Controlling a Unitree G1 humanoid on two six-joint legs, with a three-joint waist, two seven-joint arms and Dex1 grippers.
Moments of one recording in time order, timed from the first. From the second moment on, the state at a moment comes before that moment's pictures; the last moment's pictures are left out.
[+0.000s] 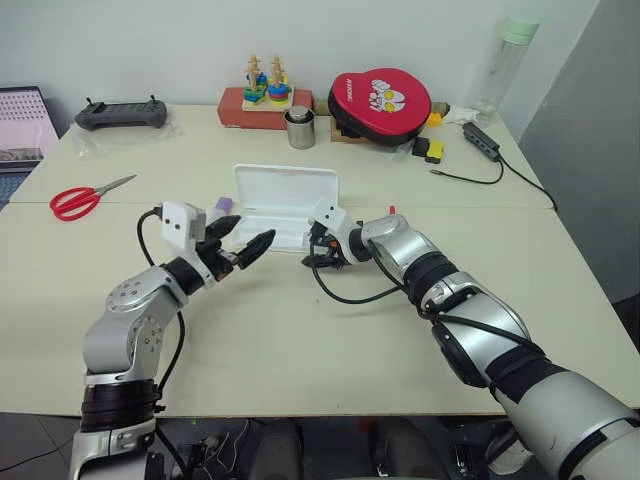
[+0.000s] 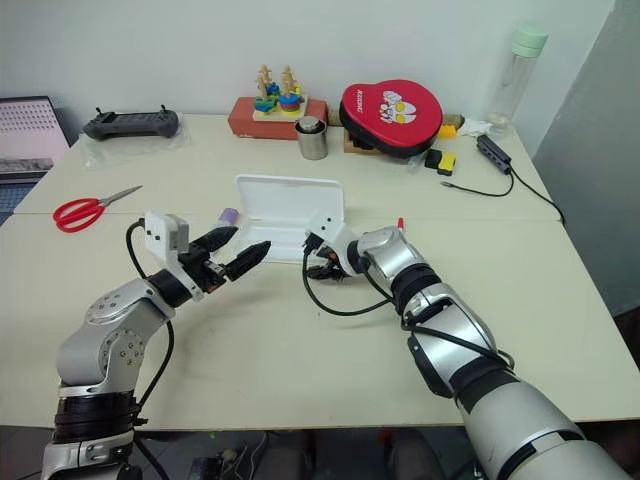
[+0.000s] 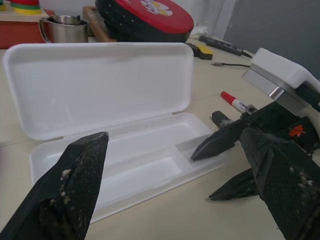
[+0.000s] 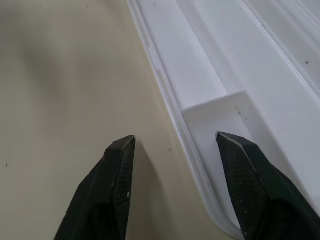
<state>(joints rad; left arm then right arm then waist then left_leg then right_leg) -0.30 0.50 0.25 -0.10 -0.50 0.49 -0.66 -1.20 -0.01 0.29 1.17 -0.07 0.20 0.85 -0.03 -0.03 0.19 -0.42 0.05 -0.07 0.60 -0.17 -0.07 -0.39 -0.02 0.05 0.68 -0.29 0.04</state>
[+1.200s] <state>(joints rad) -0.20 0.73 0.28 -0.21 -0.59 0.59 -0.82 -0.79 -0.18 0.42 0.34 -0.09 0.41 1.13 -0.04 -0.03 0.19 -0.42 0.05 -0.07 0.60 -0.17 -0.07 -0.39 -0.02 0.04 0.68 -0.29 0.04</state>
